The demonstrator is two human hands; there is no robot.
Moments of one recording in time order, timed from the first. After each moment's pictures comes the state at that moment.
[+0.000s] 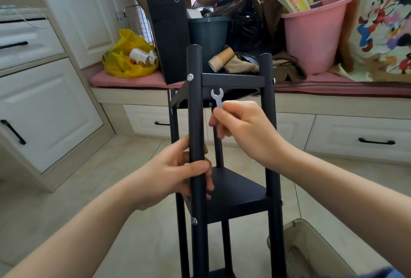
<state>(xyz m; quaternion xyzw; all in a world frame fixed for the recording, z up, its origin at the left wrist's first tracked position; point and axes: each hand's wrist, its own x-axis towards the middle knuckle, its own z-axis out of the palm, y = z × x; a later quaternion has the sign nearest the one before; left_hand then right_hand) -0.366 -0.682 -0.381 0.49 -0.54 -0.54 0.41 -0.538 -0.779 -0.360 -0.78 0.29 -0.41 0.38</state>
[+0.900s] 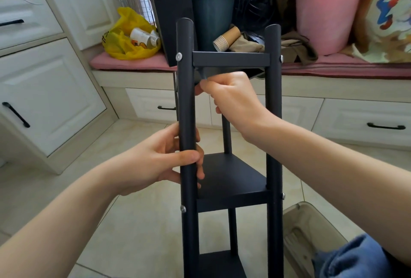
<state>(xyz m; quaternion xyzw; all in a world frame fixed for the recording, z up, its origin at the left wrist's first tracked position) -0.338 -0.667 -0.382 0.52 -0.56 -0.54 0.36 -0.492 -0.773 -0.351 -0.70 0.36 -0.43 0.44</state>
